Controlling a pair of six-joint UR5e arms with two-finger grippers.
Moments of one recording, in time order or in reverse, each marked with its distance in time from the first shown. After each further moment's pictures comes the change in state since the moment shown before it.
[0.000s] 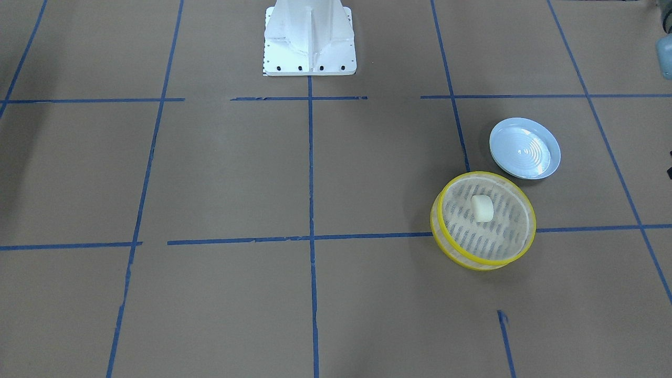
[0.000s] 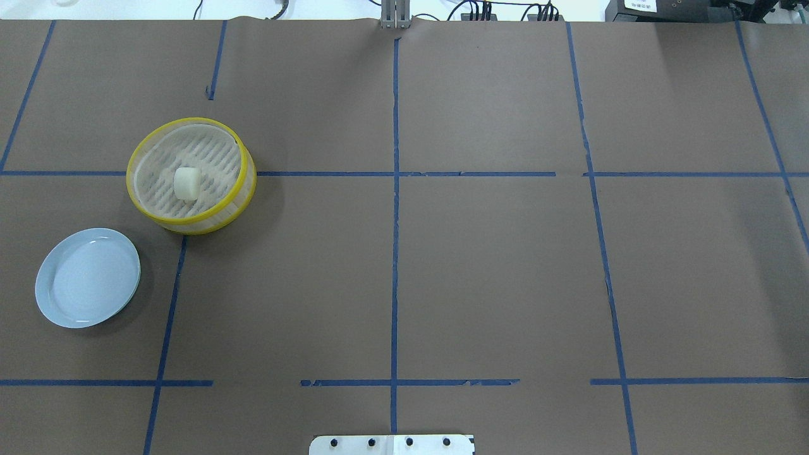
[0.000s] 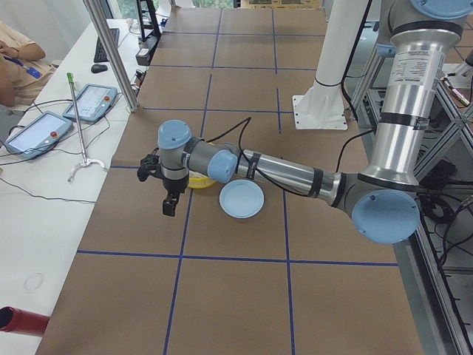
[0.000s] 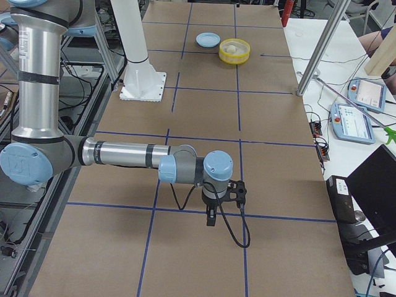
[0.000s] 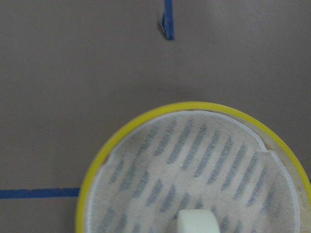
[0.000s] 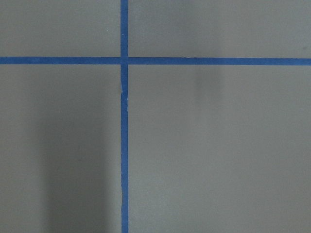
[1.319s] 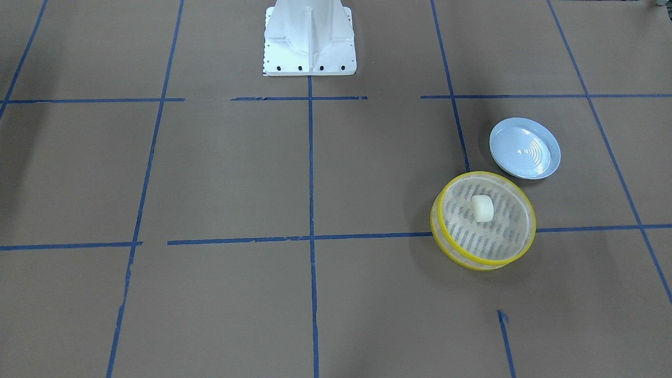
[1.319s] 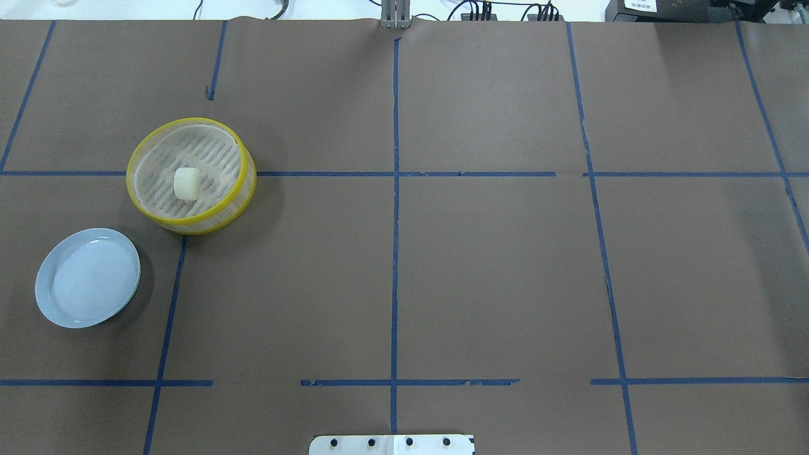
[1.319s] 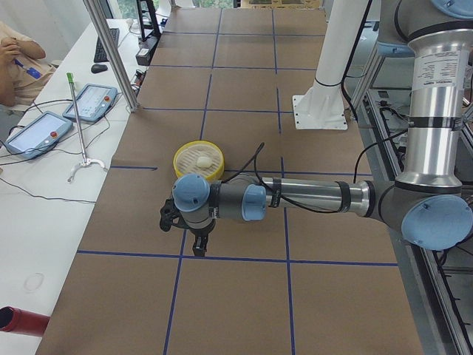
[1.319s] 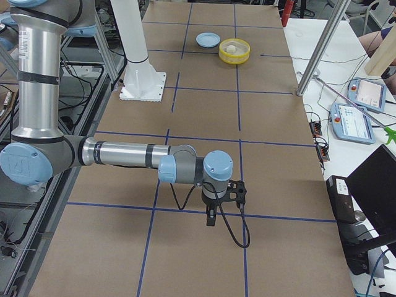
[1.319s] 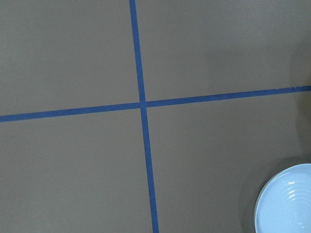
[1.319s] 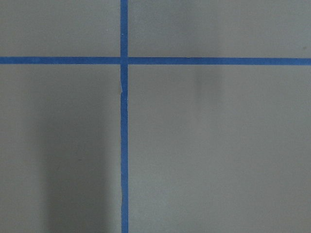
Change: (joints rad) left arm -0.103 0.143 0.023 0.121 -0.207 0.150; right arm 0.000 0.000 0.000 0.000 0.000 0.000
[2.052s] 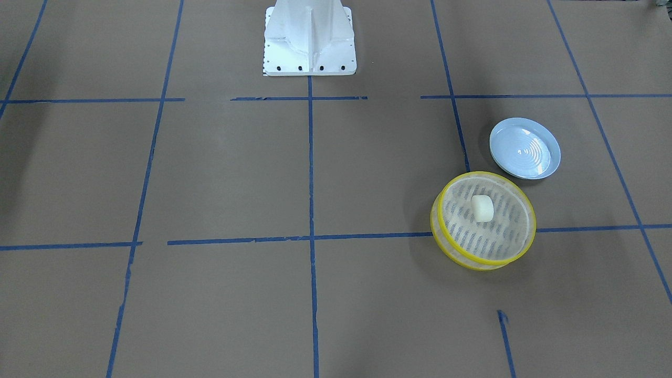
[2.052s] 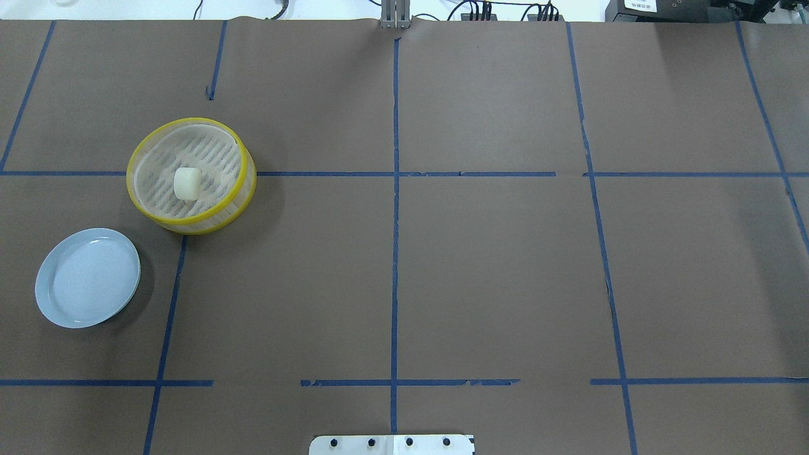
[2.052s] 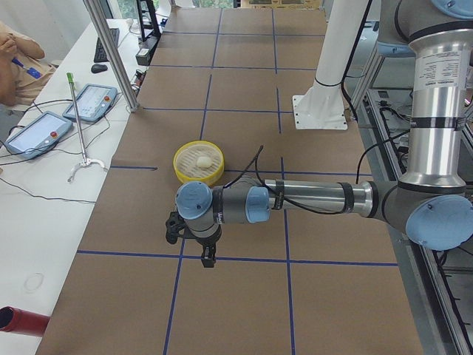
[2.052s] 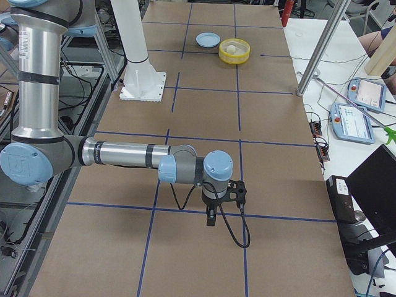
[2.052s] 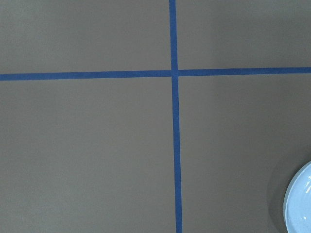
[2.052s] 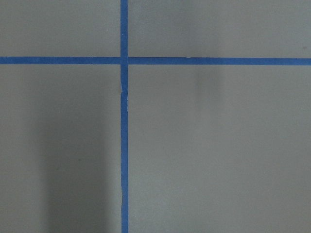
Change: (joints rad) left arm -0.004 0.009 -0.010 0.085 0.056 0.002; right arm 0.000 0.000 0.000 0.000 0.000 0.000
